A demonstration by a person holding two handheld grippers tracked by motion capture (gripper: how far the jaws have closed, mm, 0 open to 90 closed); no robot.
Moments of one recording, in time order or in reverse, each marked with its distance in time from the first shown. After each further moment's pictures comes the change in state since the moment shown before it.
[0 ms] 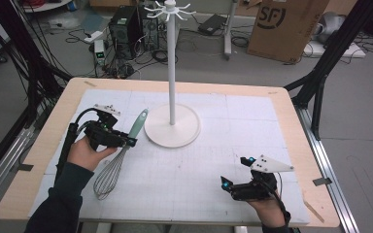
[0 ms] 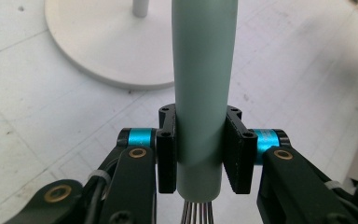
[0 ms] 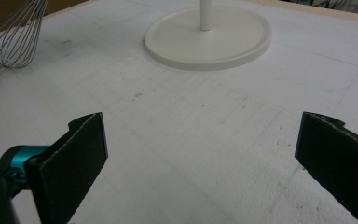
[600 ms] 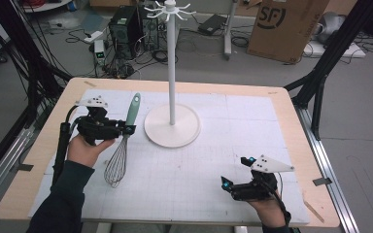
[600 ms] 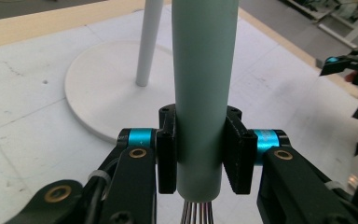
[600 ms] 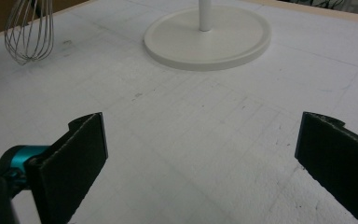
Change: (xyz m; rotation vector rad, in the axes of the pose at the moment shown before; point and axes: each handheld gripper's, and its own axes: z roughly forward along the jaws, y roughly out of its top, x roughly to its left) left arm 0.004 0.004 -0.018 -0.243 -0.045 0.001; right arm 0.000 0.000 -0.001 -0.001 -0.002 0.000
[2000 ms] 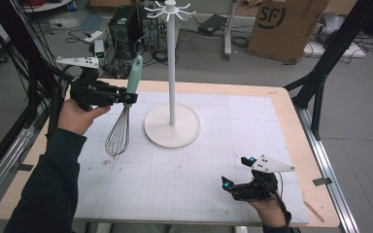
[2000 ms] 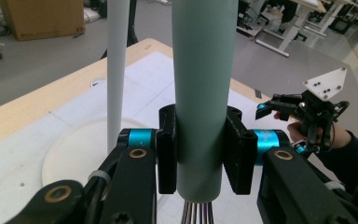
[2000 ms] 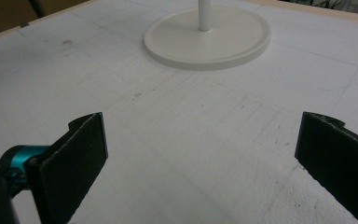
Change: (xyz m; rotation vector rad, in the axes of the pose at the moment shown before) left arm 0.001 0.090 -0.028 -0.091 -0.204 0.150; right arm -0.001 0.000 -0.001 0.001 0.003 0.004
